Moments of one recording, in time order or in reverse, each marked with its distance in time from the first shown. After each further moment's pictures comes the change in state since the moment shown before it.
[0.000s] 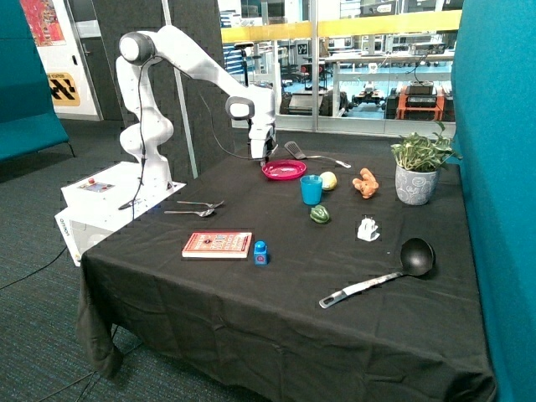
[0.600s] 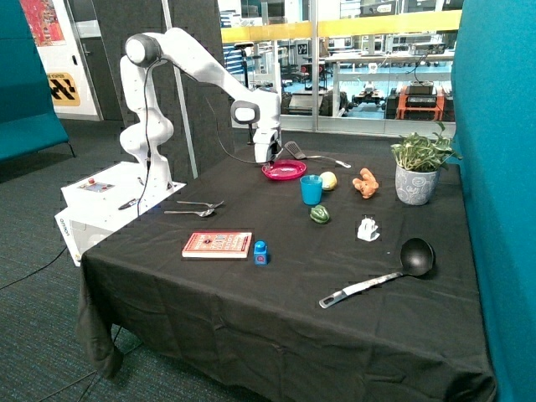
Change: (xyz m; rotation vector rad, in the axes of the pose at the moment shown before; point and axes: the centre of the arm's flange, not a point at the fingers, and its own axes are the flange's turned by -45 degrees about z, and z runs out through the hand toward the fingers) arm 0.018 0.003 0.013 -0.001 -0.001 0.048
